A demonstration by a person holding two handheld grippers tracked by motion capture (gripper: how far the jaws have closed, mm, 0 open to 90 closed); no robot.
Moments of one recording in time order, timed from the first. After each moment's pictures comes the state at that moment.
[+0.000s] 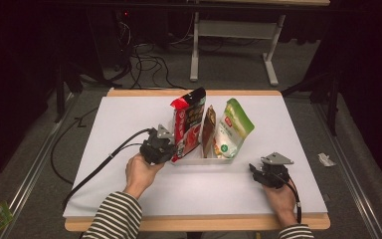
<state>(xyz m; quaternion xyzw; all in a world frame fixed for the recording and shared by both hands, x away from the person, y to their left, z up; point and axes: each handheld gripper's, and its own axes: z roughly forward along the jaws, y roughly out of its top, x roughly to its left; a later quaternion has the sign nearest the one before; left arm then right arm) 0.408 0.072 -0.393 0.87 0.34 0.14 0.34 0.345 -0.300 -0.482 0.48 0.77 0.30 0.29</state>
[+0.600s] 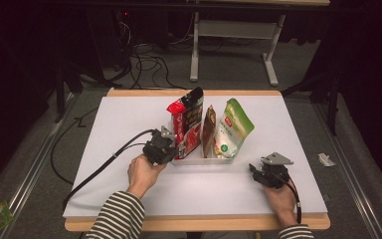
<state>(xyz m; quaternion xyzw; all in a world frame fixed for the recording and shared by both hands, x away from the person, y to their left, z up) 0.410 0.066 -0.402 0.87 0.35 0.12 0.32 0.345 -0.300 -0.482 0.48 0.77 0.30 0.29</state>
